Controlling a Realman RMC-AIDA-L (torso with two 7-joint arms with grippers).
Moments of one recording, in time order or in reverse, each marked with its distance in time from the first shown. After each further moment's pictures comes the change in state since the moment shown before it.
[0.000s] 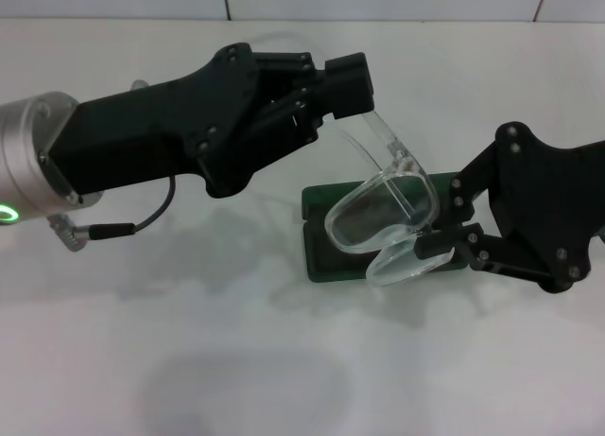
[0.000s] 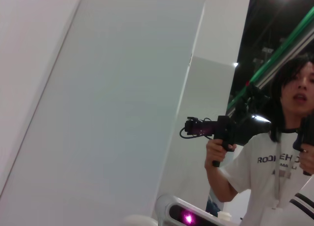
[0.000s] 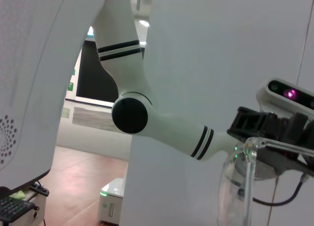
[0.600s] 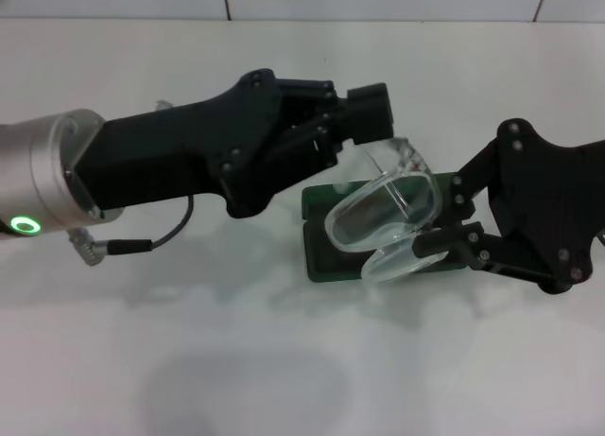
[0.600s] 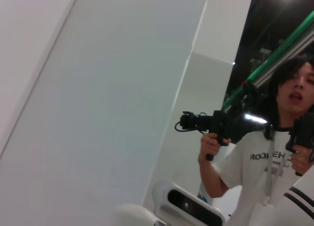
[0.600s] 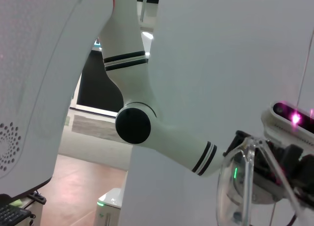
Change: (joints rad) left arm -0.017 0.000 0.041 -0.051 0.002 -0.001 0.003; right arm -0.008 0.000 -0.024 0.006 0.046 0.000 -0.027
